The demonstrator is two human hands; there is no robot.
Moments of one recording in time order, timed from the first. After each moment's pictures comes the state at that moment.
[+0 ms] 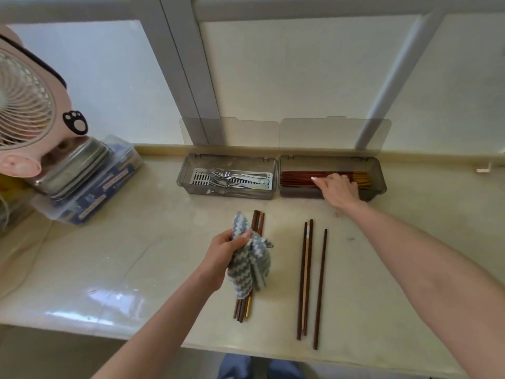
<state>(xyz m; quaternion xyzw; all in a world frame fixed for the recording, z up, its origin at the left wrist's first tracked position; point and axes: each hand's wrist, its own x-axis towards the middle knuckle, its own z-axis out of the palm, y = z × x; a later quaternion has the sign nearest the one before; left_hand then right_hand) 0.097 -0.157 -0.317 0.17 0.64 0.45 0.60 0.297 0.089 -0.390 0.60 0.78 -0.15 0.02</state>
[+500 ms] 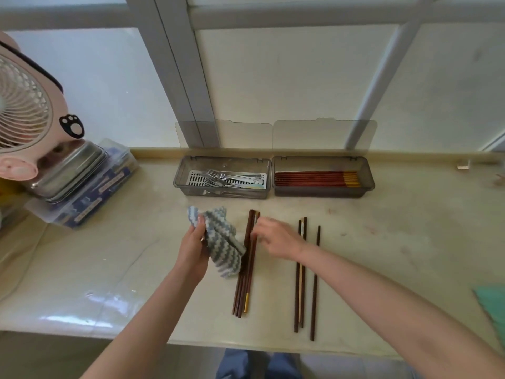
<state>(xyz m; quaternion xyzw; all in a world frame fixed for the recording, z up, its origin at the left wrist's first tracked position) 0.067 -0.165 -0.312 0.06 0.60 0.59 0.54 0.237 -0.048 -0.404 0.26 0.94 -0.23 -0.07</state>
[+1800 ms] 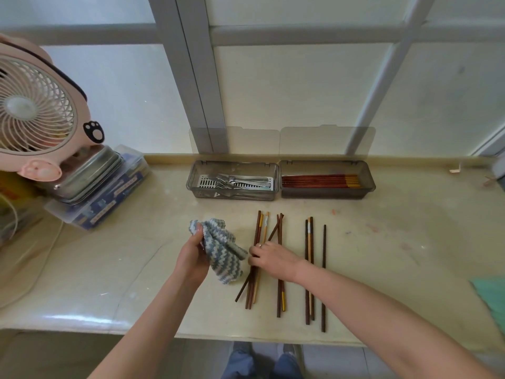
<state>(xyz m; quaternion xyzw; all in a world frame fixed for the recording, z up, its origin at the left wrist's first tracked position) 0.040 -0.199 -0.315 0.01 0.54 0.61 0.59 0.218 -0.107 -0.400 0.13 0.99 -0.08 0.04</state>
